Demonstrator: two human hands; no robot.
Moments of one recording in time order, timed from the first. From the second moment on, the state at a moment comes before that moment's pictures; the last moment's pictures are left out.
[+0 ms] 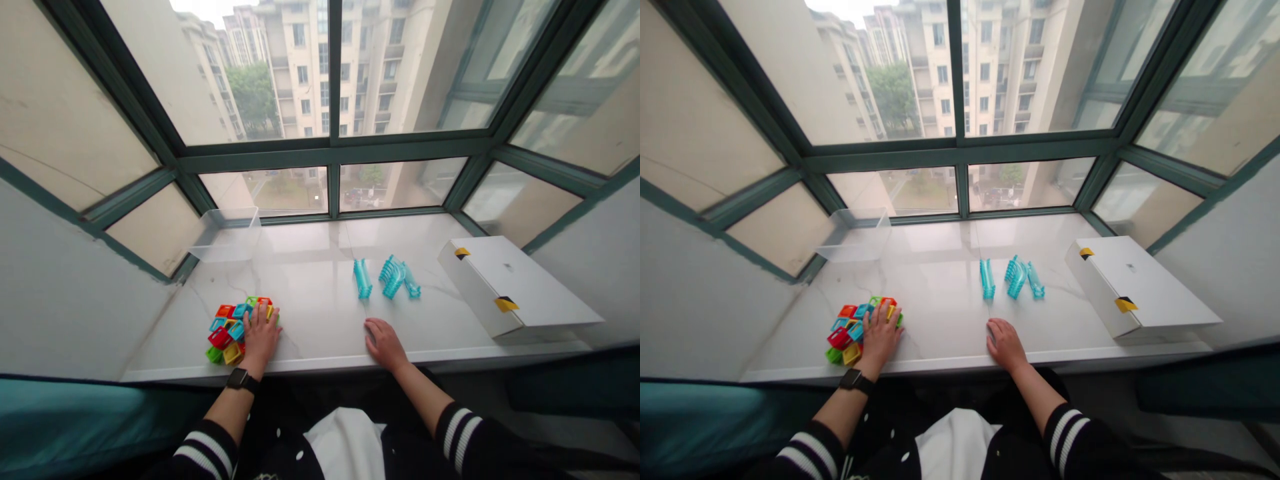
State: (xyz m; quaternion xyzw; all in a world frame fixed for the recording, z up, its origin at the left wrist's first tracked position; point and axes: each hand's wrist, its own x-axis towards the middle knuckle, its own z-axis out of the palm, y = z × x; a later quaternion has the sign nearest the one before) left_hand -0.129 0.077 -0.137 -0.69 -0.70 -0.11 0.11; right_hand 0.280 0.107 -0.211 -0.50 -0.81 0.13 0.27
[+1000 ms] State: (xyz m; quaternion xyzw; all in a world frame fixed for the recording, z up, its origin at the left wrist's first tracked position) left_hand -0.028 0.070 -0.203 -0.76 -0.62 -0.20 -0.02; right_hand 0.221 0.229 -0.097 -0.60 -0.76 0.10 0.25
